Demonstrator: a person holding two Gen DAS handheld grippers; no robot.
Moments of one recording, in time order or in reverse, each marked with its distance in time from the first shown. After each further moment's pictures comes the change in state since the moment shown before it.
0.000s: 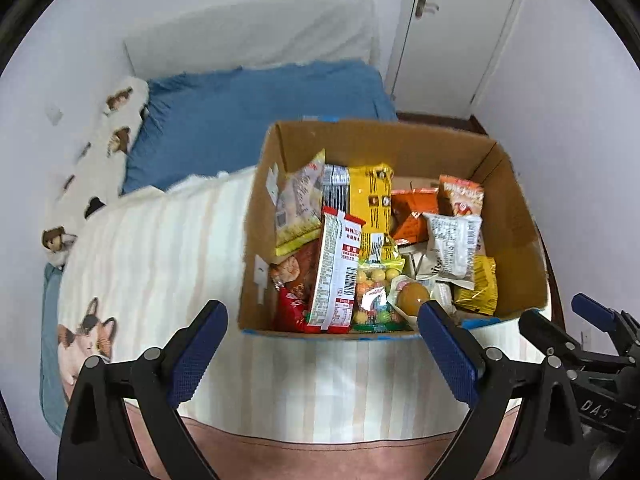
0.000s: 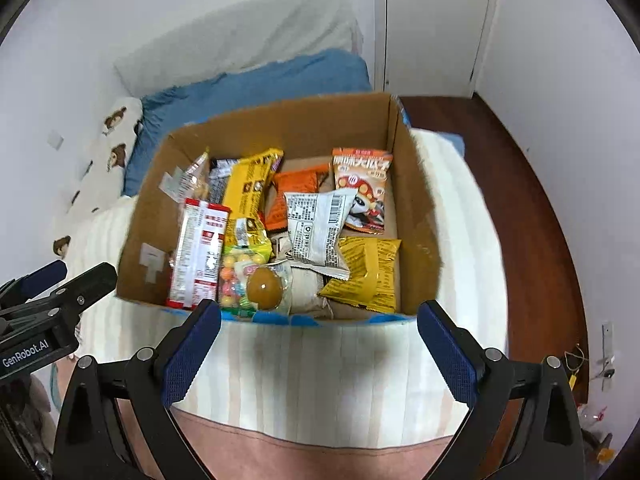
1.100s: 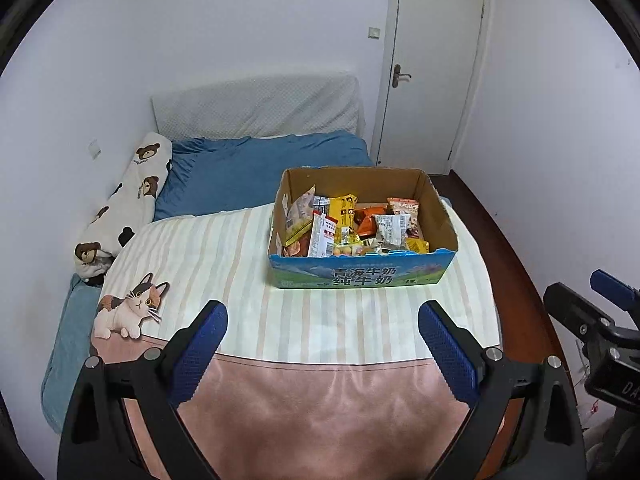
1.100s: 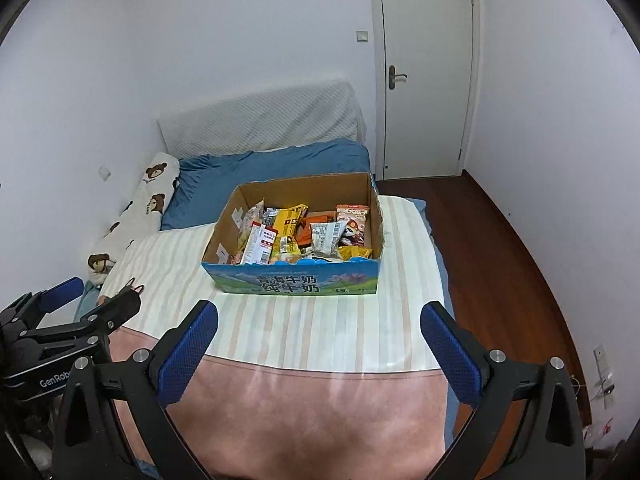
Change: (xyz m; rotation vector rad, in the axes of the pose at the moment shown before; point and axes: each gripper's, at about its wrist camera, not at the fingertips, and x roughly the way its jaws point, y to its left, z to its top) left arm -0.184 -0.016 -0.145 0.025 -0.272 -0.008; right arm -0.230 -0.001 -0.150 -0.071 -0.328 0.025
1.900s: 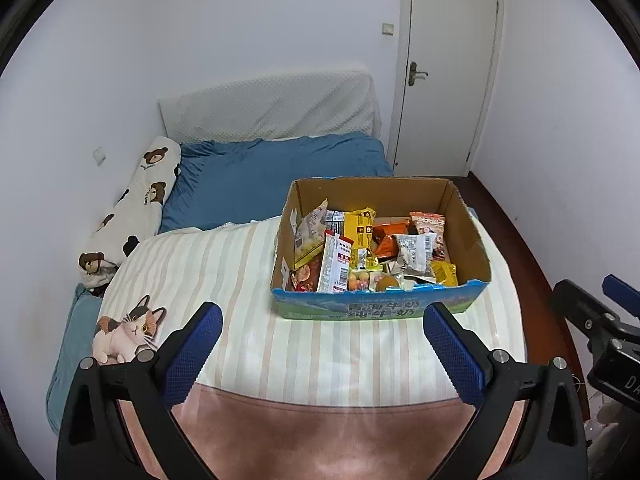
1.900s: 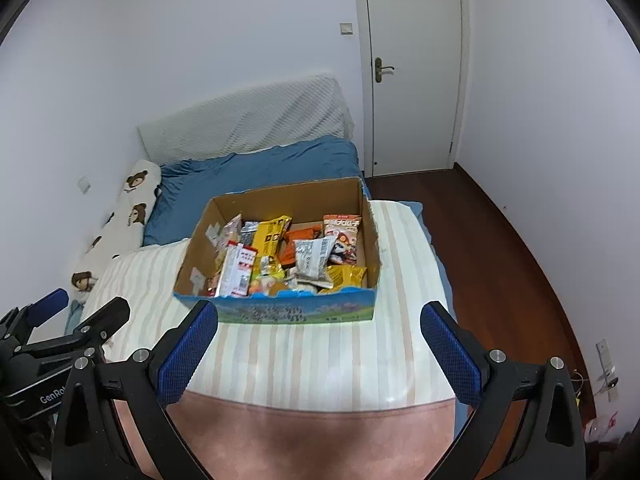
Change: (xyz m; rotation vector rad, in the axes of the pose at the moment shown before) left arm 0.073 -0.003 0.038 -0.004 0.011 0.071; right arm 0.086 -0.012 0.044 0.049 0.021 -0.048
